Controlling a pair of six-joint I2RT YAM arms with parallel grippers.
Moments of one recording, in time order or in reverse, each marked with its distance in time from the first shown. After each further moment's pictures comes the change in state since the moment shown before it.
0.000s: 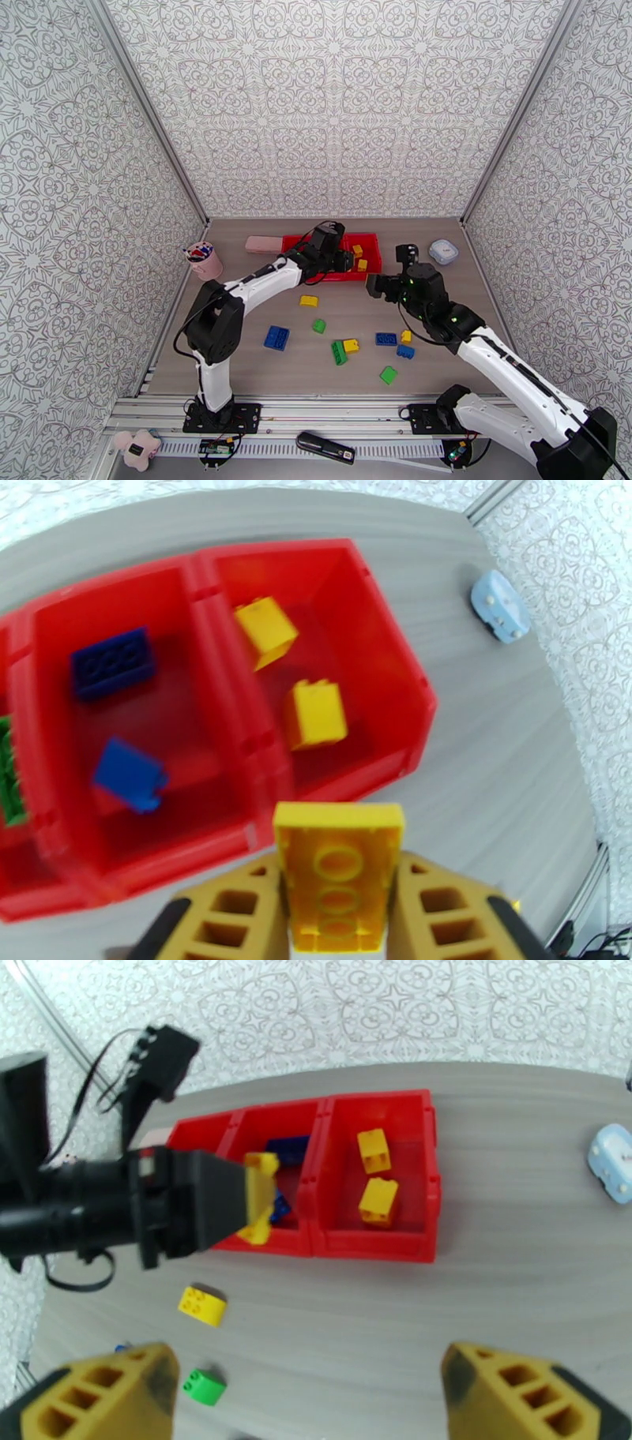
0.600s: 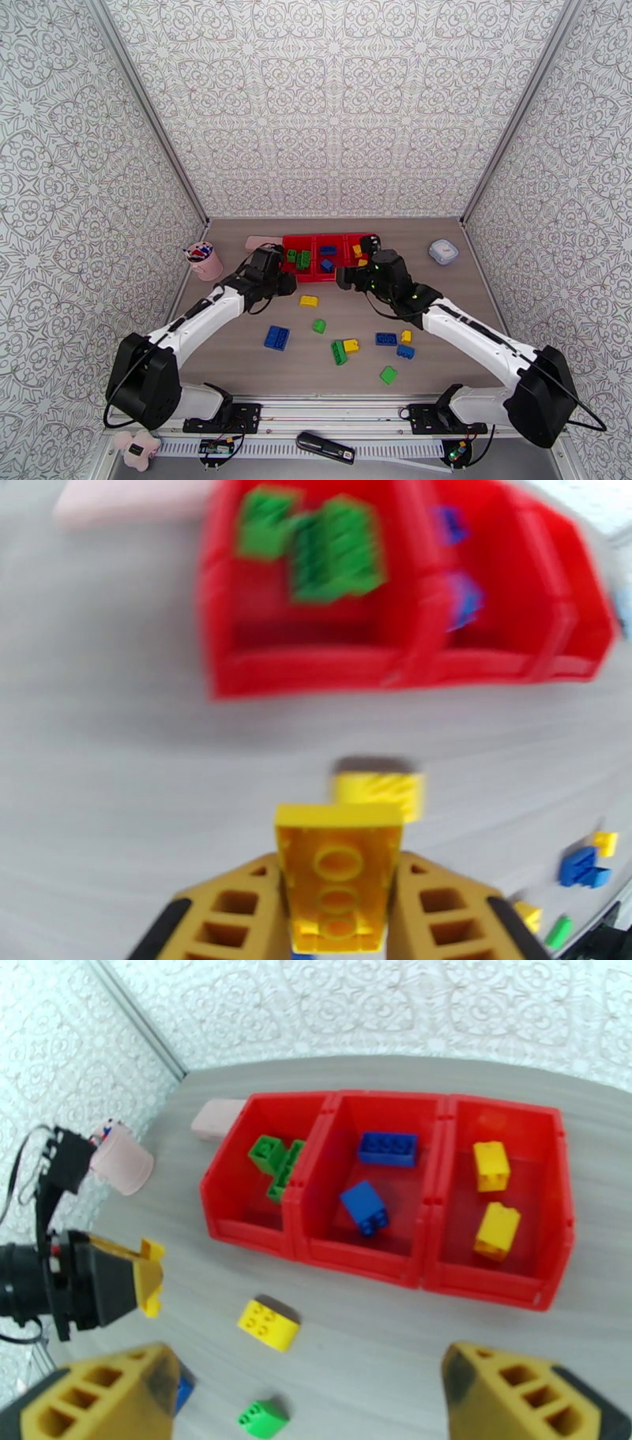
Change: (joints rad) left arm 0.204 -0.538 -0.528 -0.168 -0.080 0.055; right arm 0.087 0.303 0.128 0.179 -0.081 -0.002
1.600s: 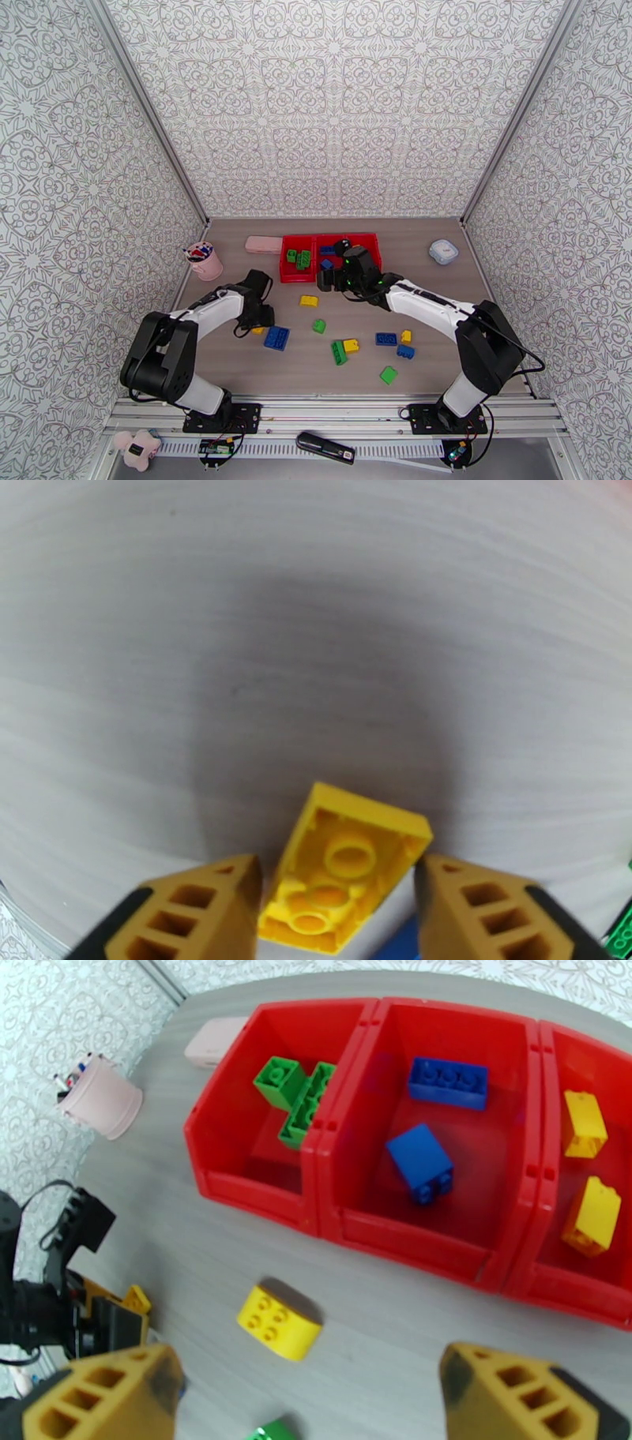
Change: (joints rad) left arm 0.188 0.105 -0.216 -0.256 -0.110 0.026; right arm 0.043 0.382 0.168 0.047 -0.117 0.009
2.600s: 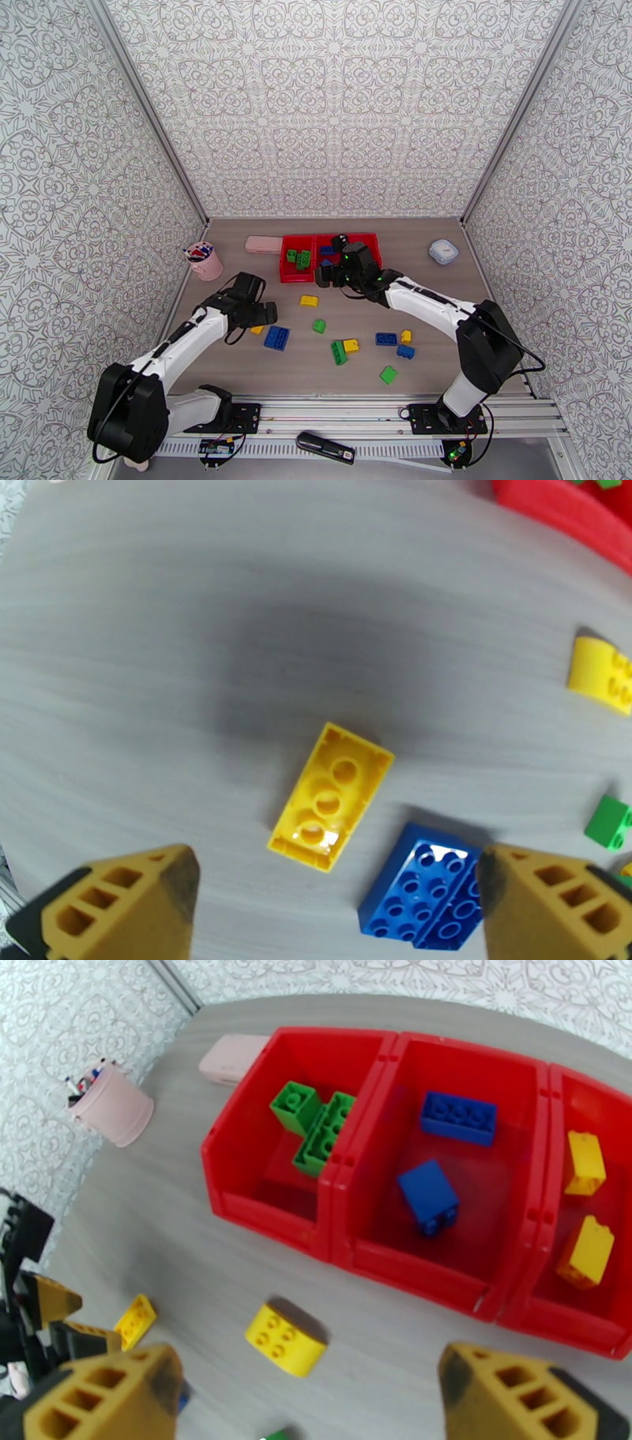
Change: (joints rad) left arm -0.038 -0.267 -0.058 -0.048 -0.043 -0.021; right arm 0.000 0.003 0.030 0.001 -0.001 -0.038
